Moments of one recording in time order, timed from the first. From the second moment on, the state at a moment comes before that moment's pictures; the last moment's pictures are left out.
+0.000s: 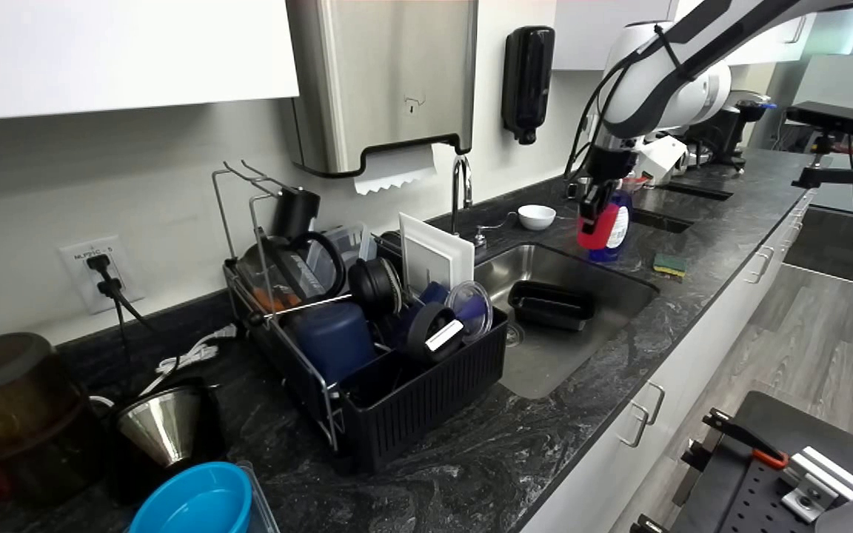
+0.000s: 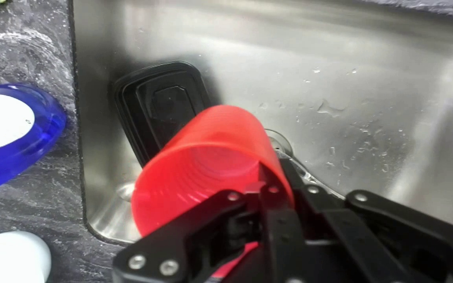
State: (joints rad) arm -0.23 -0.05 -0.10 -2.35 -0.08 2.45 -0.47
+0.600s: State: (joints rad) arm -0.04 -0.28 -0.11 -2.57 0.03 2.45 -0.53
